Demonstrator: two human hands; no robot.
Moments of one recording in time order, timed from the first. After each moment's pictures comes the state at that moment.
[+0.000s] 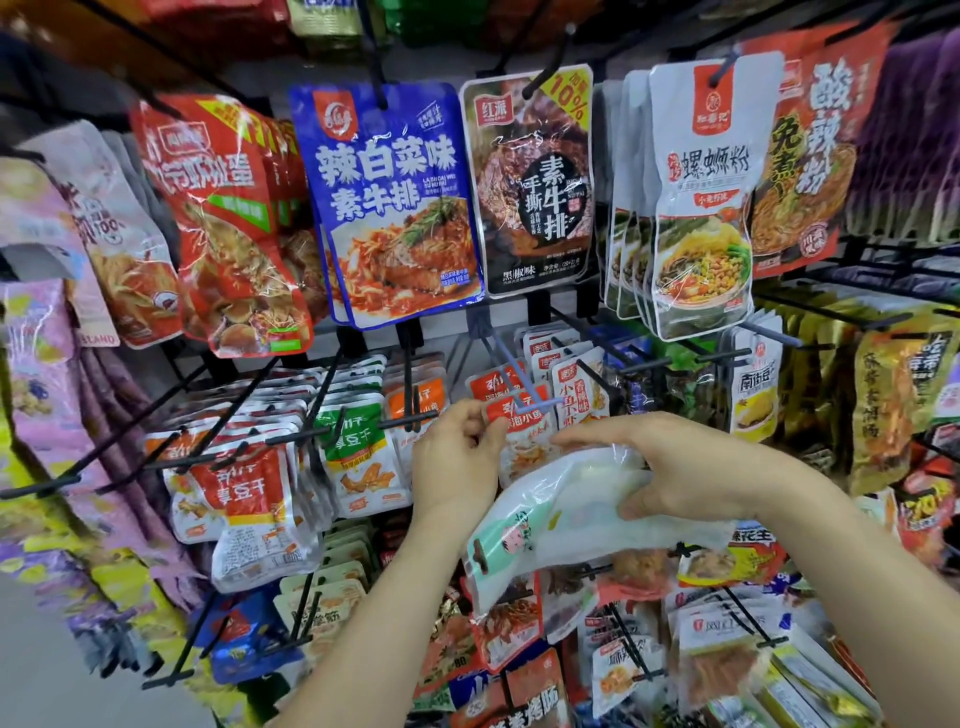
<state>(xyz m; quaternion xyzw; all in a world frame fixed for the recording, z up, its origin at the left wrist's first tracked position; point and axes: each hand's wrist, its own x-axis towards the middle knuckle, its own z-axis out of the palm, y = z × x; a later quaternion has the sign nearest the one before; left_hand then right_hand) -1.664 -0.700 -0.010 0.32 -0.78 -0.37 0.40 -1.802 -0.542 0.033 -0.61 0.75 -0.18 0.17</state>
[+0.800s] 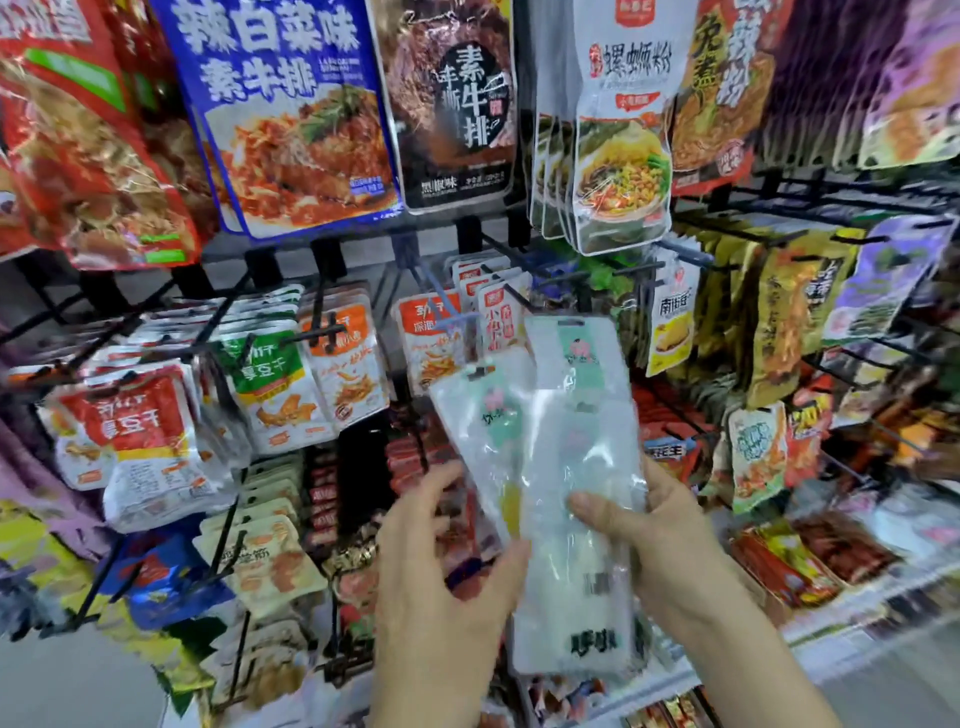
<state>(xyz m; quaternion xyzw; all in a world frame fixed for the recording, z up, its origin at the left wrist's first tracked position) -1.585 -0.572 -0.064 0.30 -0.76 -0.46 0.35 -1.729 -0.474 -0.062 -0.17 0.50 -0.78 0.33</state>
